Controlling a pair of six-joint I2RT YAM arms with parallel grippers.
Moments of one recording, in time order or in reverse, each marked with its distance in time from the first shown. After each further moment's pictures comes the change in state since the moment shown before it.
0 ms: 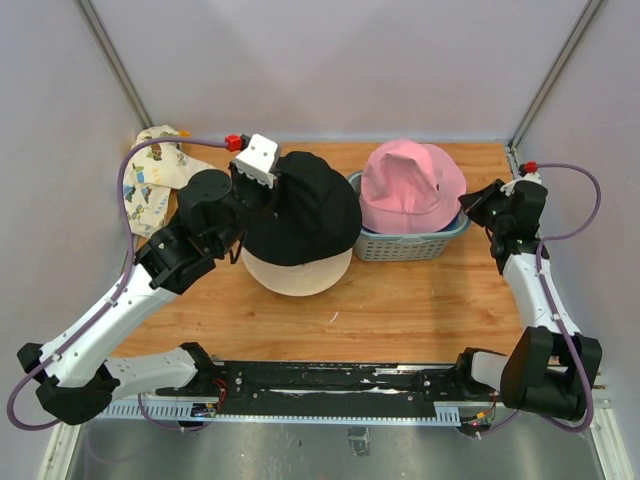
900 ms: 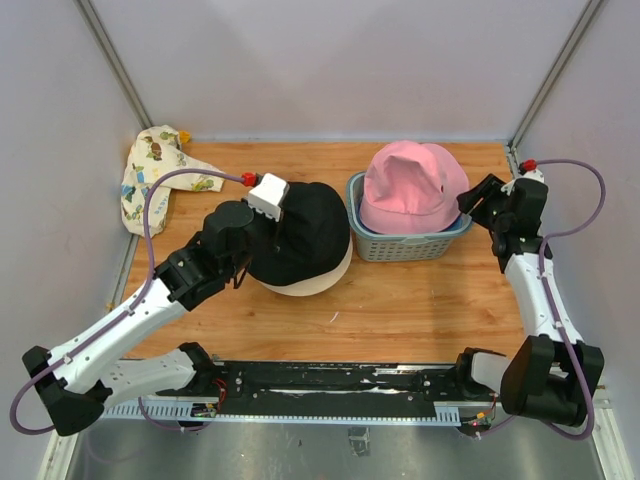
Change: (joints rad) left arm 0.000 -0.089 -0.310 0.009 0.001 -0.101; right arm 0.017 -0.020 0.045 -0.122 0.098 -0.093
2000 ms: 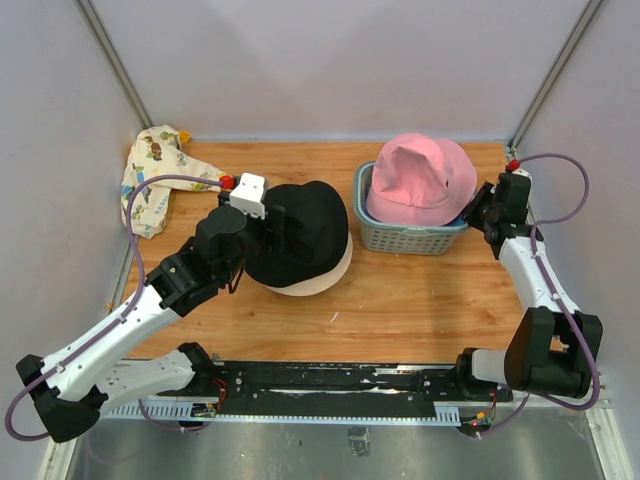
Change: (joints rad) left arm 0.000 -0.053 -0.037 -0.035 -0.135 -0.146; right arm 0.045 0.127 0.056 -0.119 0.174 -0.087
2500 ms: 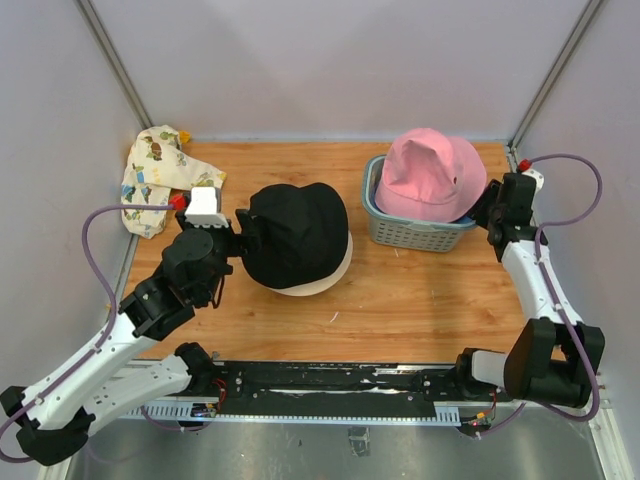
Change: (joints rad) left arm 0.002 -0.188 -0.092 0.029 -0.208 -0.085; right arm -0.008 -0.024 0.027 -0.038 0.134 0.005
